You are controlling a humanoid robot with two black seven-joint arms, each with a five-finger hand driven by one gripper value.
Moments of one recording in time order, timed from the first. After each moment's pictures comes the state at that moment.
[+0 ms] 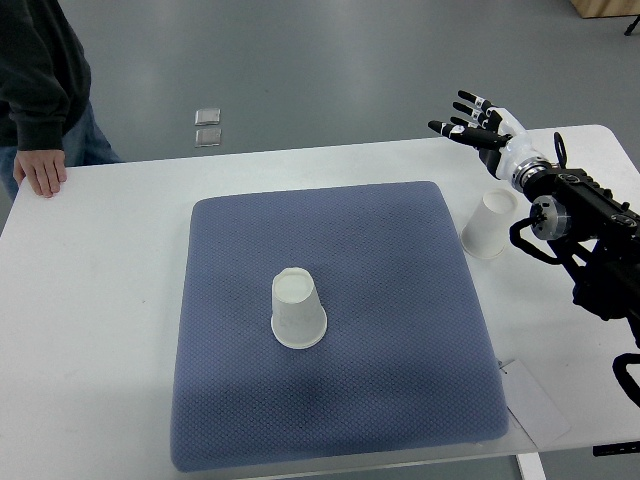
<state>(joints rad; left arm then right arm) -0.01 0.00 -0.04 -0.21 0.05 0.10 -0.05 0.79 -0.18 0.91 0.61 -0.56 0.01 0.12</state>
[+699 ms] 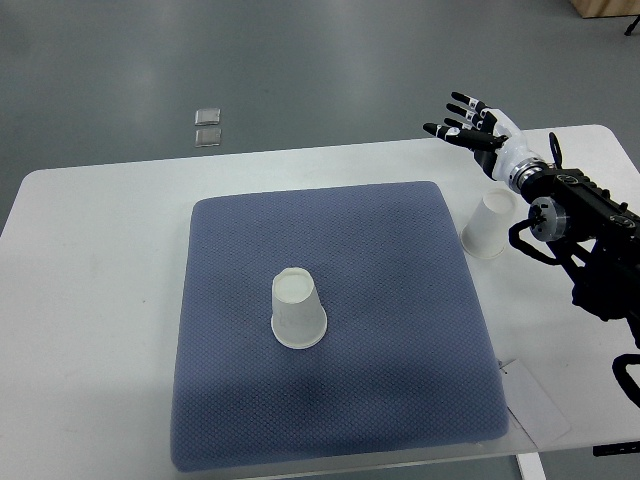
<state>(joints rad) -0.01 0.00 -0.04 -0.21 0.05 0.10 -0.05 0.79 -0.18 0.91 0.61 -0.57 0.05 0.12</state>
